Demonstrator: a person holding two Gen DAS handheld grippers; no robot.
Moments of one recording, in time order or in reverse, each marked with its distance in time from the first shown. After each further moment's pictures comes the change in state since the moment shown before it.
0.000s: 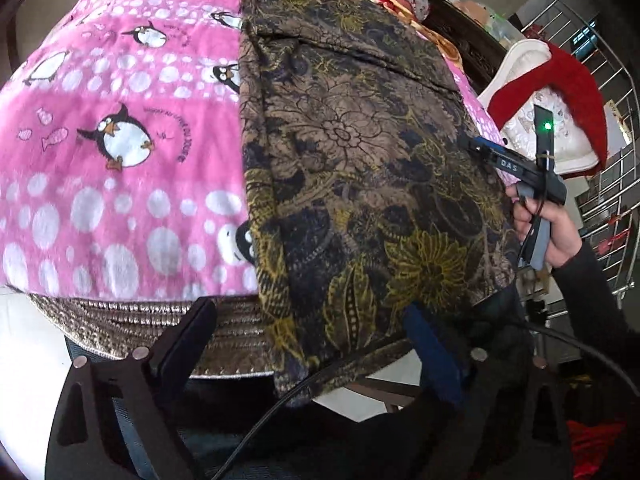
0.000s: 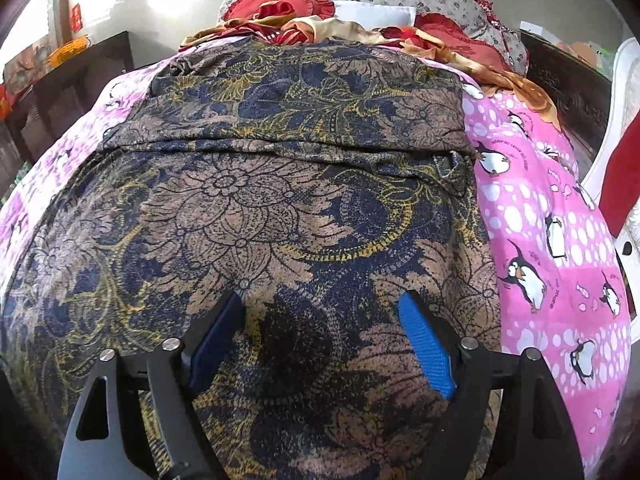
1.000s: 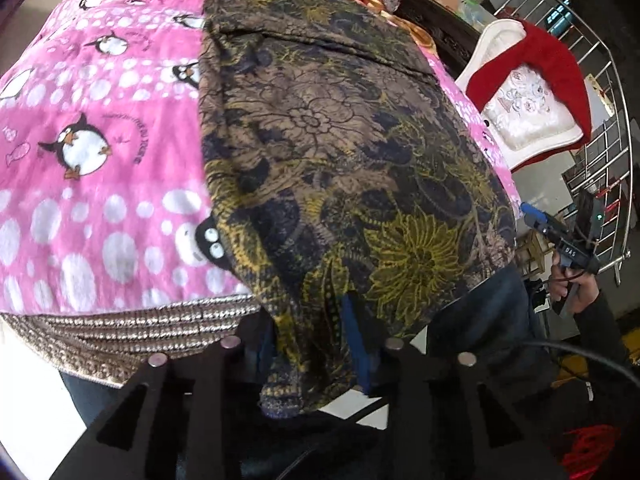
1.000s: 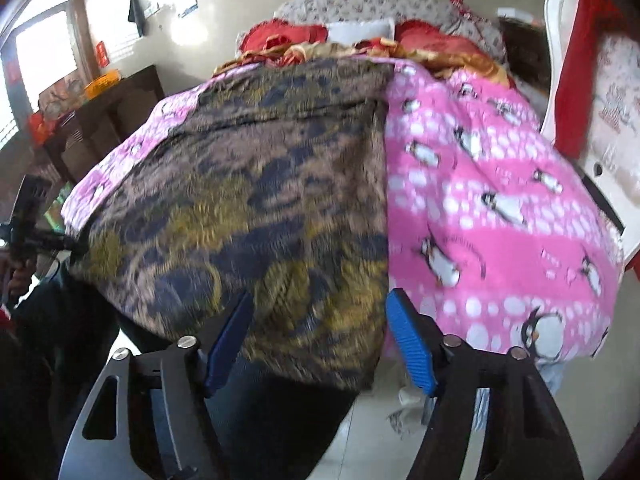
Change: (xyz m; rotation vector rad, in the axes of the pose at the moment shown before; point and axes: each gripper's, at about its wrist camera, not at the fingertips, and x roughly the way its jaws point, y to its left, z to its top) left arm 0.014 -0.012 -0.006 0.100 -0.021 -0.030; right arm -0.123 -0.070 -0.142 0.070 -0.058 0.181
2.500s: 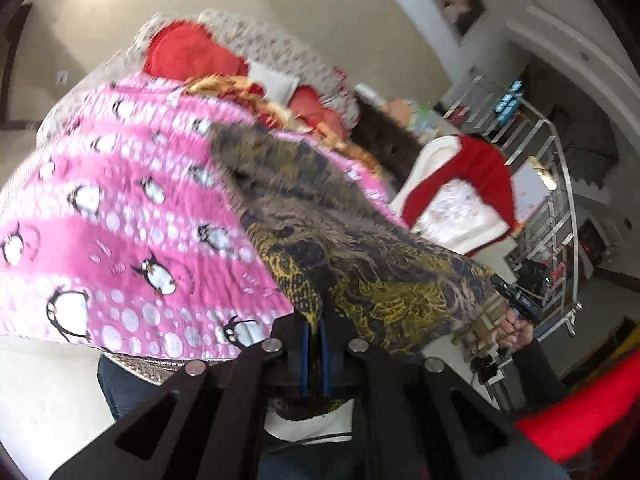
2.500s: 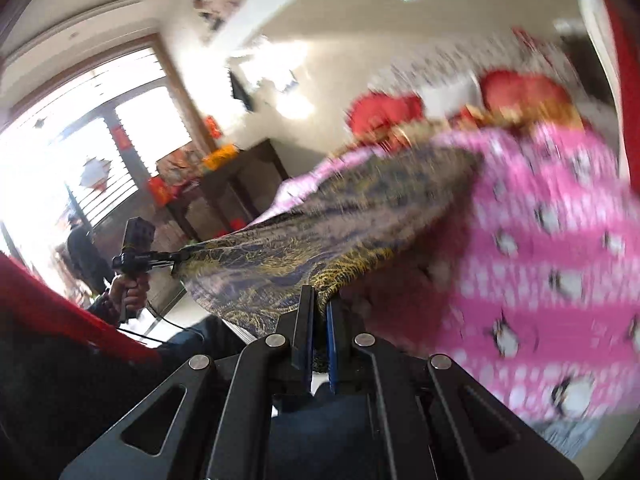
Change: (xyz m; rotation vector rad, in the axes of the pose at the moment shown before) left arm -0.188 0.019 -0.013 -0.034 -0.405 -0.214; right arm -0.124 -0.007 0.043 -0.042 -0.293 0.479
